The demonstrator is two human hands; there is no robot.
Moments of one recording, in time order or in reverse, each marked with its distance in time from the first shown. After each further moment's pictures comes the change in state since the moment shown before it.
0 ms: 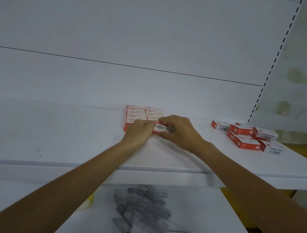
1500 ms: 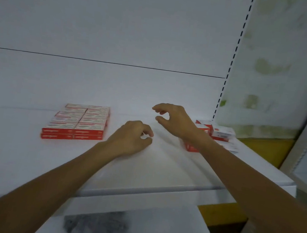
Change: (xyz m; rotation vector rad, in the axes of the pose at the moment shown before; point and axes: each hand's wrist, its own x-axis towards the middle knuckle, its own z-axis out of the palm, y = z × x) left_hand 0.057 0.039 0.140 0.669 -0.249 0.345; right_hand -0.009 0.154 -0.078 -0.006 0.030 0.141
